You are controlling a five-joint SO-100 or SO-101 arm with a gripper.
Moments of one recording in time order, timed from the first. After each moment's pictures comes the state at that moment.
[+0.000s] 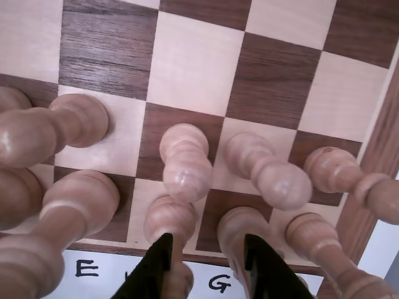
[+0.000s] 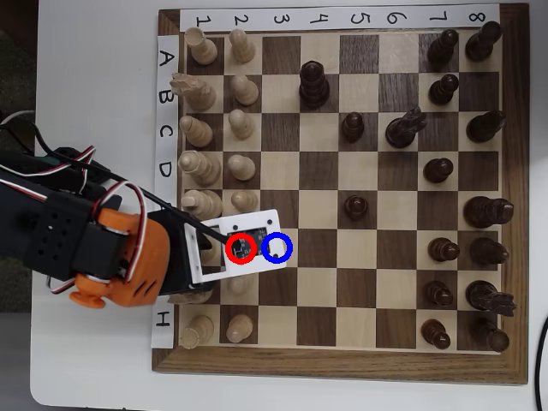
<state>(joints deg) 25.0 126.6 128.6 70.4 65.1</state>
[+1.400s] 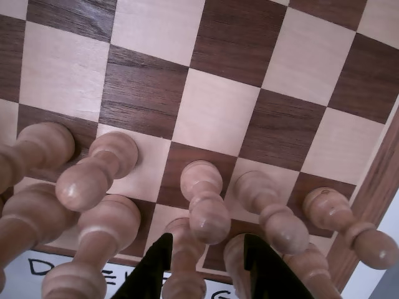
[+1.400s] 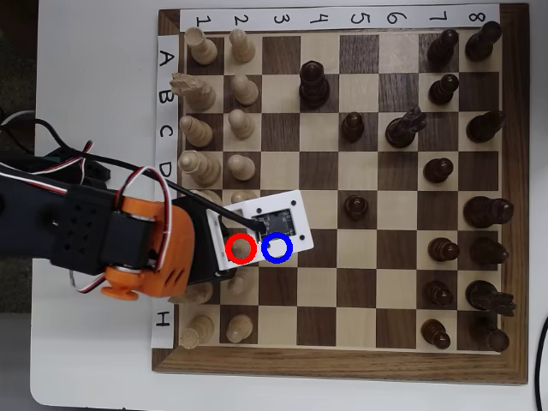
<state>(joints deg) 18.1 117.0 117.0 72.8 67.9</state>
